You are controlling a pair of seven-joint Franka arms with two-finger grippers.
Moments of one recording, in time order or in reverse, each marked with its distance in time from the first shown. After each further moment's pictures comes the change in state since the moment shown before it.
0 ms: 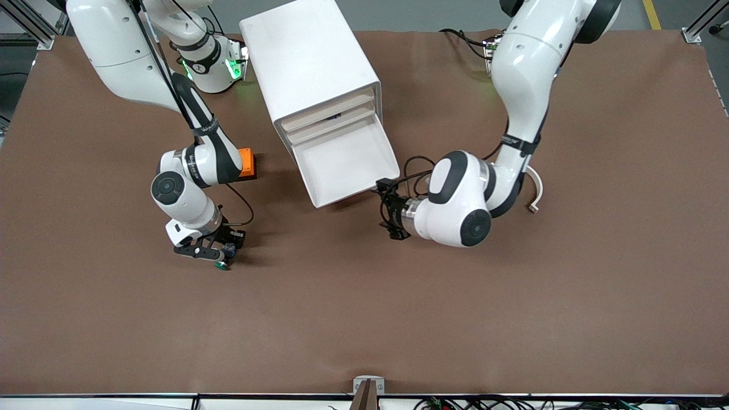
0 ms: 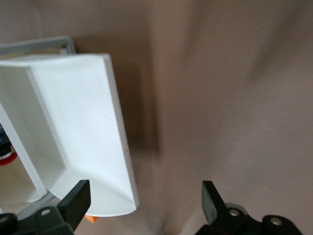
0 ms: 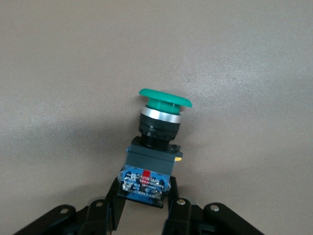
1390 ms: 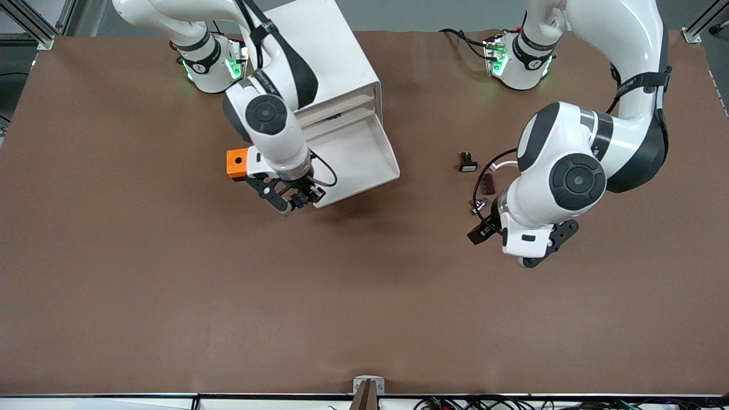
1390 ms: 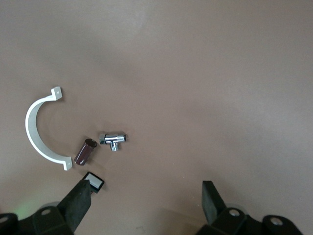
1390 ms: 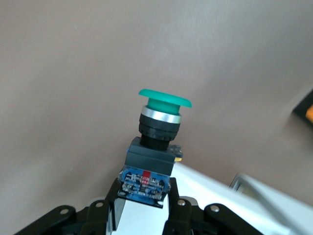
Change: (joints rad) left arm 0.115 -0.214 0.028 -0.022 0.533 -0.177 1.243; right arm 0.425 -0.197 0.018 0.247 0.003 -0.518 1.033
